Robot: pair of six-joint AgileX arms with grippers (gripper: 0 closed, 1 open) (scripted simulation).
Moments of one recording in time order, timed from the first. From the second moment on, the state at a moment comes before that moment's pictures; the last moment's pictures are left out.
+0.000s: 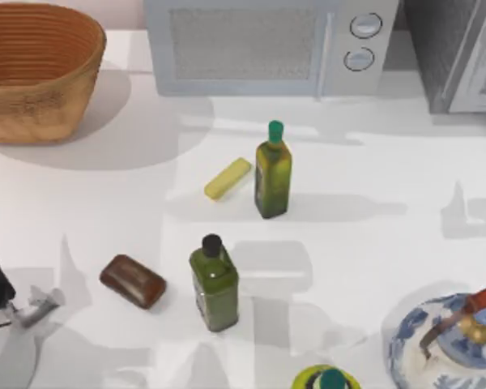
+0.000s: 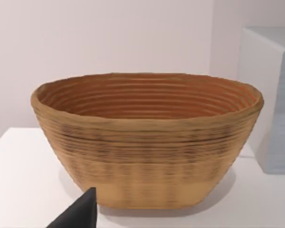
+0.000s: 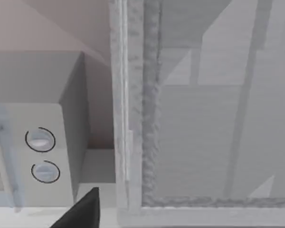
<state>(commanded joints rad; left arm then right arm) 0.00 0.00 0.00 0.00 0.00 0.00 0.01 0.53 0.59 -0.18 0.04 0.00</state>
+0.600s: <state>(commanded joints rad) 0.00 0.00 0.00 0.00 0.00 0.00 0.00 0.00 0.00 0.00 0.00 0.00</state>
